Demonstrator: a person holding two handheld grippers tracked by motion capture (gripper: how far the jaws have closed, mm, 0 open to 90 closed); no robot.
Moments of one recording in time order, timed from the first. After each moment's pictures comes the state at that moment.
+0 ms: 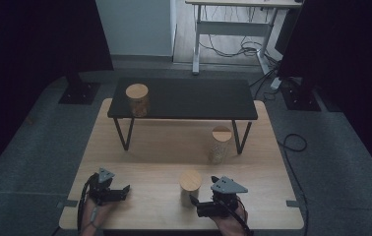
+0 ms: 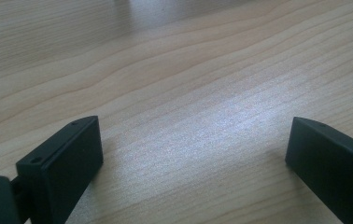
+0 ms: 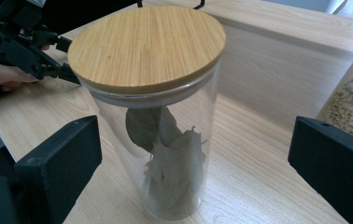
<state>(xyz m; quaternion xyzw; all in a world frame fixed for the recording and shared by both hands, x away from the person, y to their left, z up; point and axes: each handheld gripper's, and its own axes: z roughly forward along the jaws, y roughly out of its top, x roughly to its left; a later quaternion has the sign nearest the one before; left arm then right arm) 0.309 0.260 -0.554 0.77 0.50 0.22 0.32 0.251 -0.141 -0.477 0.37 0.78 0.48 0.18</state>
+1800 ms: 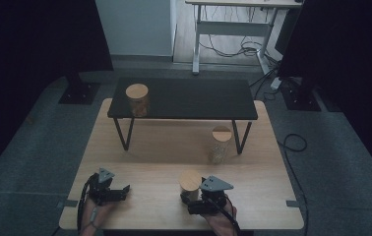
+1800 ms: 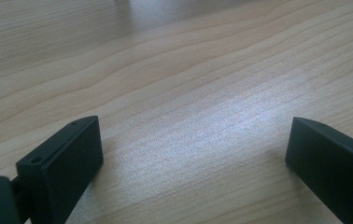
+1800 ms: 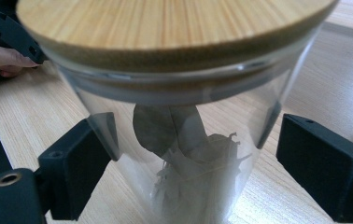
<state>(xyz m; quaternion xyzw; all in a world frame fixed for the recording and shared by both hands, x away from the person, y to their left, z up) 0.309 0.260 -0.554 0.77 0.50 0.22 0.32 0.268 -0.117 -0.504 0.35 0.79 0.48 0.16</state>
